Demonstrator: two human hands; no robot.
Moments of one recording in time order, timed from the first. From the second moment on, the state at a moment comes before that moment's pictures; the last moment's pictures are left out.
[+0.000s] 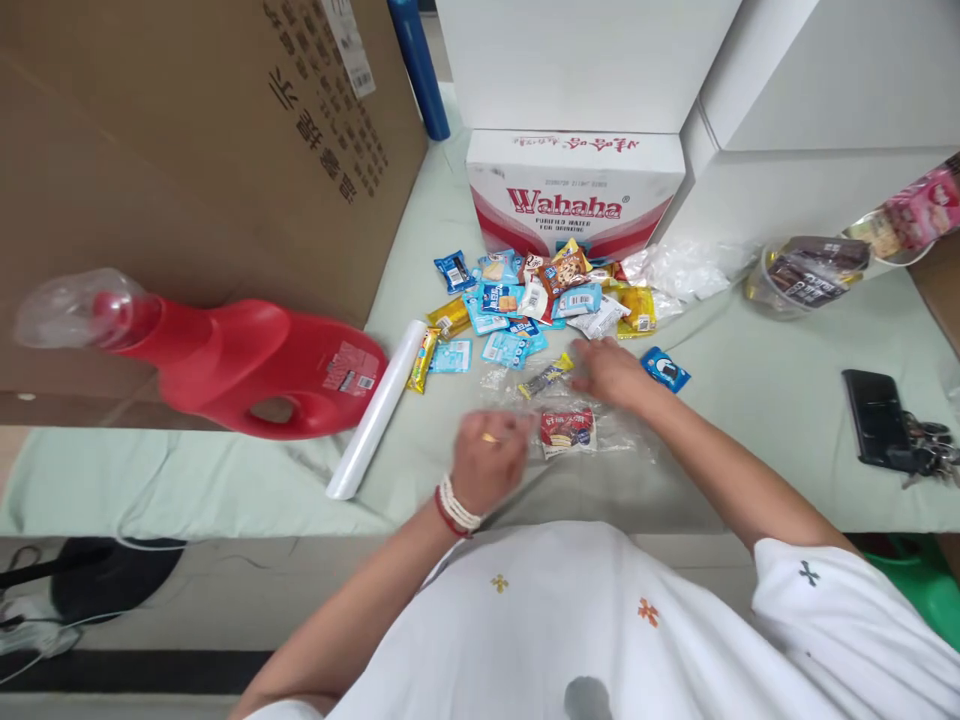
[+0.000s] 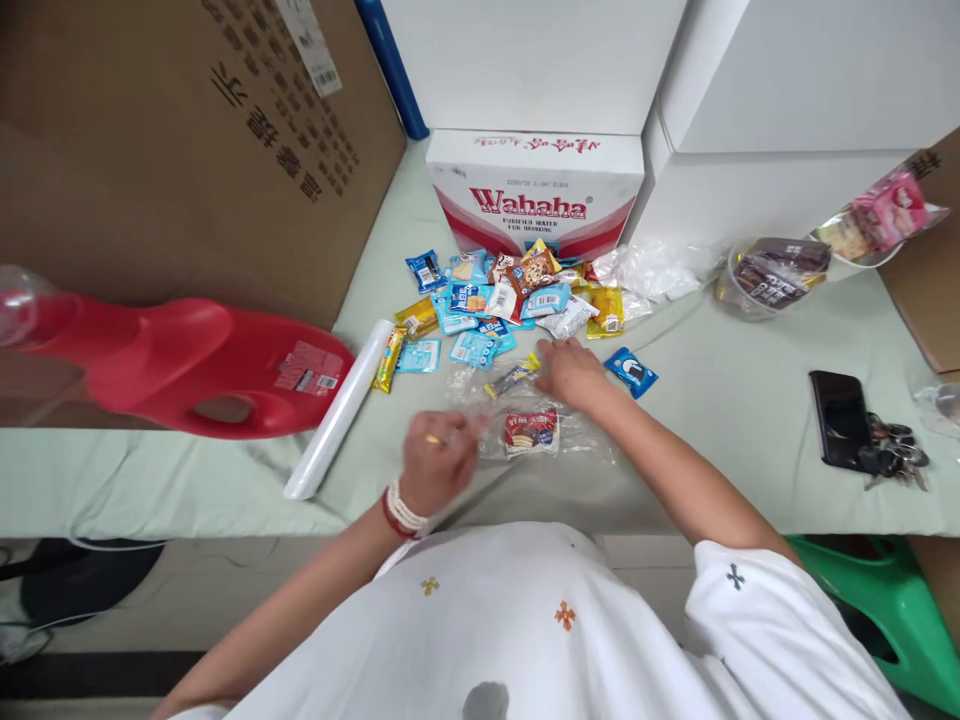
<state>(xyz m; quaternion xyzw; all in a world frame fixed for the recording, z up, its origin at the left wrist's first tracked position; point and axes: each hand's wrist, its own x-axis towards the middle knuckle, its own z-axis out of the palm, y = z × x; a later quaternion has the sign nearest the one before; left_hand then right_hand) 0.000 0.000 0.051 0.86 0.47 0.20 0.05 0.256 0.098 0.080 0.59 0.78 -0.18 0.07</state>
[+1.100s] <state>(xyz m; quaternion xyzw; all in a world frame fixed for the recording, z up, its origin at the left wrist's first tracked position) 0.010 0.003 0.072 0.59 0.57 0.20 0.53 0.257 -0.009 0.008 0.35 0.90 -0.23 -0.13</state>
